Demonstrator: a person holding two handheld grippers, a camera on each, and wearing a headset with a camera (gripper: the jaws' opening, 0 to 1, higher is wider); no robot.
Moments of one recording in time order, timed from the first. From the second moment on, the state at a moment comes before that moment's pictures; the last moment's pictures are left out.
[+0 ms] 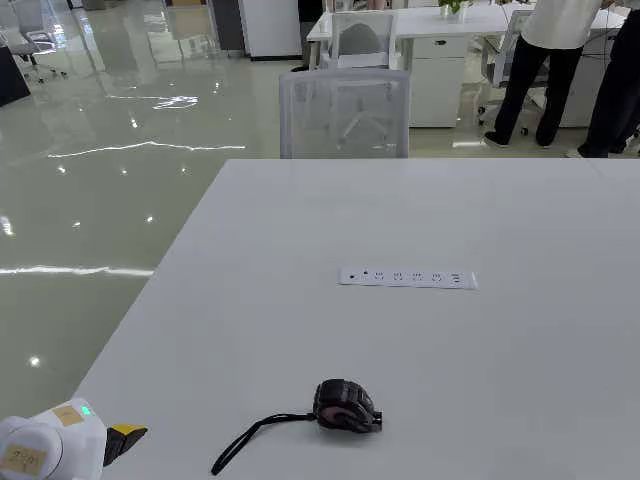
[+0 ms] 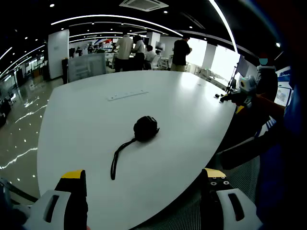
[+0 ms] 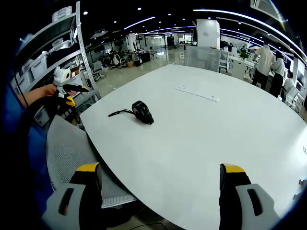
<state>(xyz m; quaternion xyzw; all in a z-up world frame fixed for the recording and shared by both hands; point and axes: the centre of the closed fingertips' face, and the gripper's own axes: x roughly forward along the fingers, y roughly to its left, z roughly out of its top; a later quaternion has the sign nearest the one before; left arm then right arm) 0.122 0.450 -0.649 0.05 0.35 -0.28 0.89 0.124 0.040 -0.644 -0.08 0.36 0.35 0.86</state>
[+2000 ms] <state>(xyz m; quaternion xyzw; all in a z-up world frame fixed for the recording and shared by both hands) 0.132 0.455 -0.651 0.08 0.35 -0.30 0.88 0.137 0.051 -0.640 -0.12 0.35 0.38 0.85</state>
